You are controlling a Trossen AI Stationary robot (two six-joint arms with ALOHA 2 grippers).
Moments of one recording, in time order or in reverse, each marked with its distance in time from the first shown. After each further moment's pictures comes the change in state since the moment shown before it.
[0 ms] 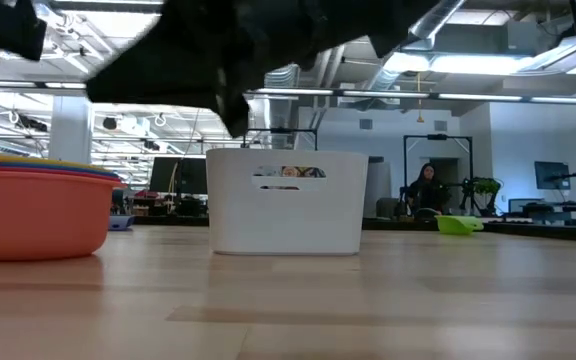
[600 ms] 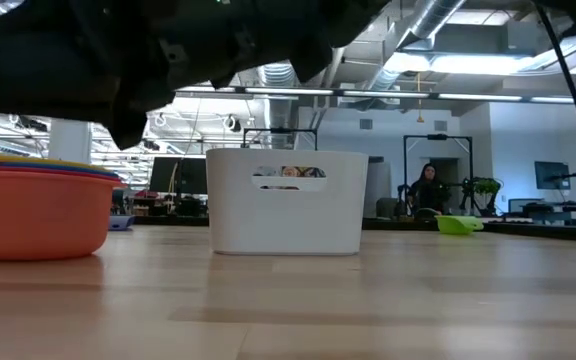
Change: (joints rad) left arm -0.002 0.001 -0.134 0.372 -0.028 -0.034; right arm -0.012 0.244 0.334 -0.102 -0.329 -0.239
